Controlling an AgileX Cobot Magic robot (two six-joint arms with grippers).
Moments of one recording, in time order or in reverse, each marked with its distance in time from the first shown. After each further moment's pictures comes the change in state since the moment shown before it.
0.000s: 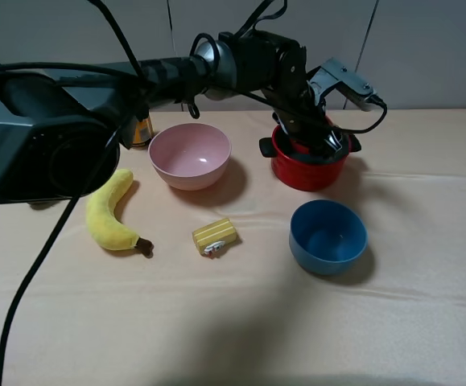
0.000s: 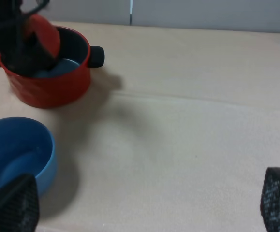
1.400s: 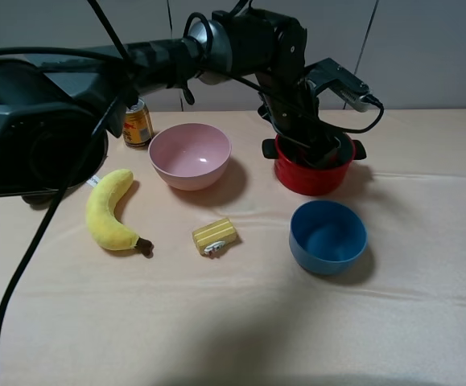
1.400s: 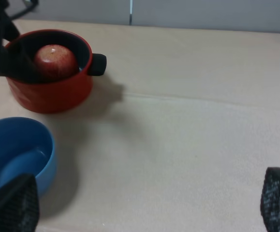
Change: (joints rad) left arm 0.001 -0.061 0.000 0.007 0.219 0.001; right arm 0.000 0.000 0.000 0.000 0.000 0.000
